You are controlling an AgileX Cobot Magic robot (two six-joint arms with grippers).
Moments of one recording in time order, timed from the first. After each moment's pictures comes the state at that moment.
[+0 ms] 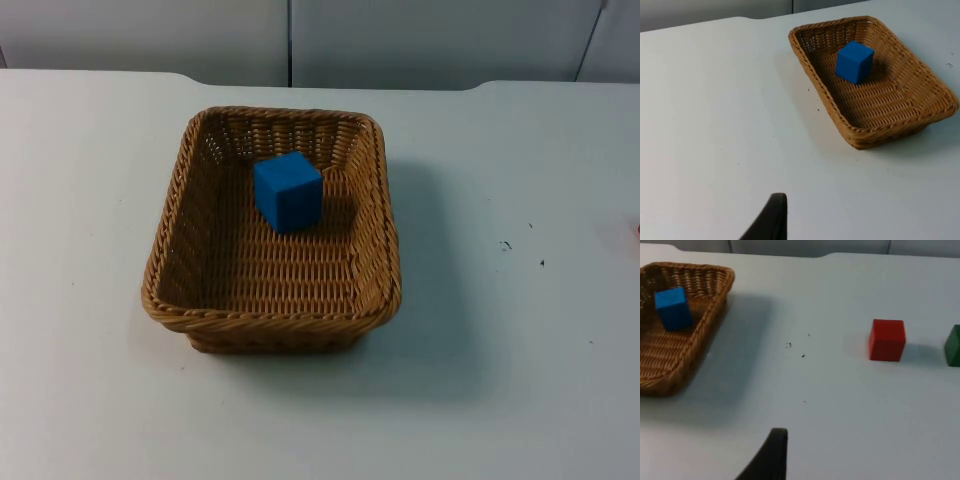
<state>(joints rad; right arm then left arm) 0.13 0.00 -0.52 -0.02 1.09 0.00 -0.24 0.00 -0.51 -0.13 1.09 0.07</state>
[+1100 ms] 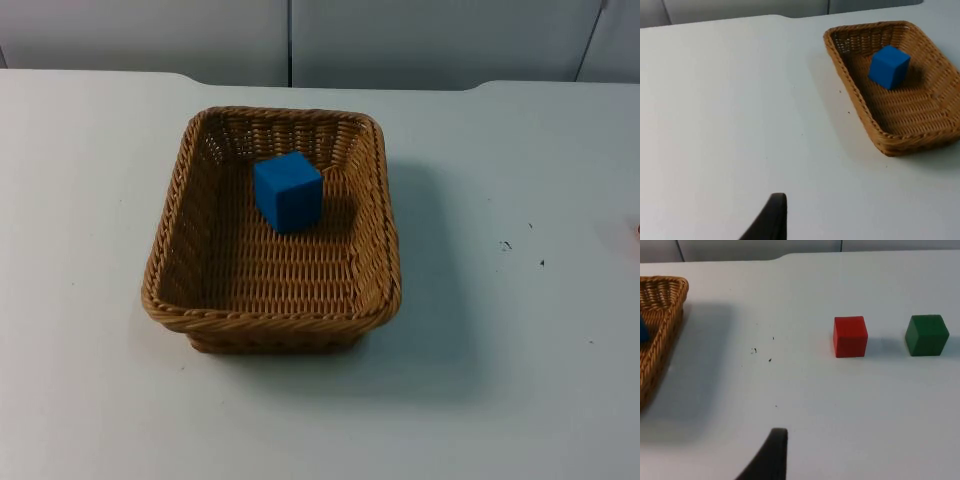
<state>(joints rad) 0.00 0.00 -0.52 -0.02 1.09 0.00 -0.11 0.00 -0.51 -0.13 1.09 0.07</state>
